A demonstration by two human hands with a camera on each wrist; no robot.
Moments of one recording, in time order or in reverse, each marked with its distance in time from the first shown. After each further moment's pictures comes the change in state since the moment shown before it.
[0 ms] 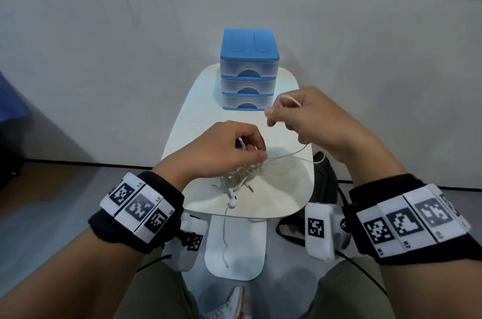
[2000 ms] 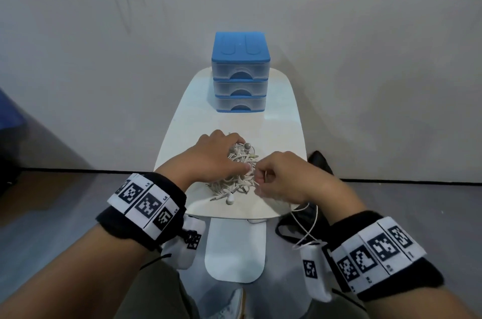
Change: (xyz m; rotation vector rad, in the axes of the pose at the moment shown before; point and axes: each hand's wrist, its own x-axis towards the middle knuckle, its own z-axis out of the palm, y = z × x) left_hand 0.014 -0.022 0.011 0.382 -0.089 -0.302; right_hand -0.024 0.049 0.048 -0.472 -0.334 0.029
